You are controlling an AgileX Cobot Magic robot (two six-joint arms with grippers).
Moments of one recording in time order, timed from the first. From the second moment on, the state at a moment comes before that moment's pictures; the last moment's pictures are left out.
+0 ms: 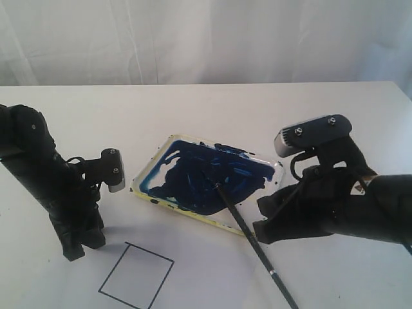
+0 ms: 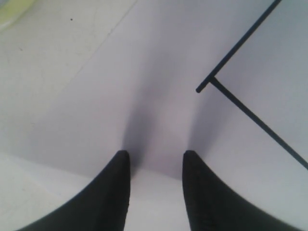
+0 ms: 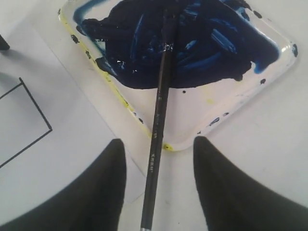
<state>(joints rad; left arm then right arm) -0.36 1.79 -0.94 -0.39 0.68 1.23 0.56 1.23 -0.52 0.55 0.11 -0.48</state>
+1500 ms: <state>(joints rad) -0.36 1.79 -0.94 -0.39 0.69 1.23 0.69 1.61 -0.49 0.55 -0.13 -0.40</state>
